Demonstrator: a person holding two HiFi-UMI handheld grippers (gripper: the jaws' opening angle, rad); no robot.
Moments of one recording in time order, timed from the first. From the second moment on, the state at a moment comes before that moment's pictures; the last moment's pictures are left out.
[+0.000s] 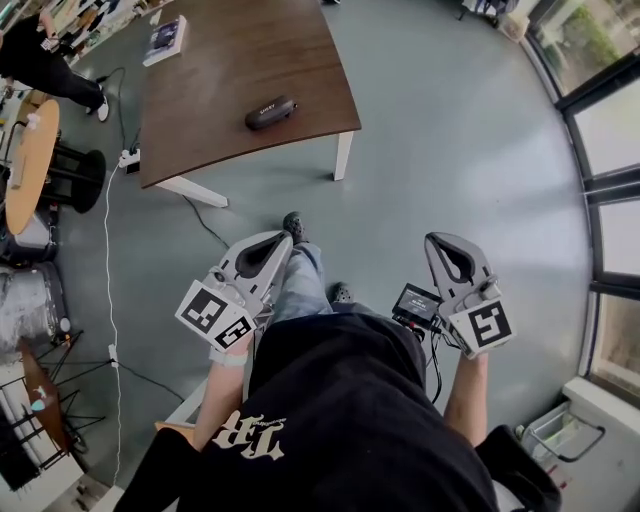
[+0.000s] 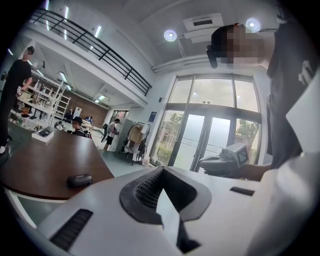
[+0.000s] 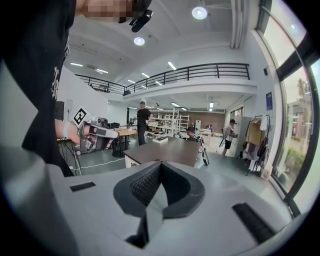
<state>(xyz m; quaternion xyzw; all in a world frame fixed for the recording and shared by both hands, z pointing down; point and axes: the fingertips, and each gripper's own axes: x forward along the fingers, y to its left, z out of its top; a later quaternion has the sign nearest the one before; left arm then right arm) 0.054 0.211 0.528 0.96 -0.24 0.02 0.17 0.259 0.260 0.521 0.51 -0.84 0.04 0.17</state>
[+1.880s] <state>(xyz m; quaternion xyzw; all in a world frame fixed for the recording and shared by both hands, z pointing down) 0.002 -0.065 0.530 0.95 -0.20 0.00 0.23 0.213 -0.004 0.495 0.53 -0.82 0.04 0.22</state>
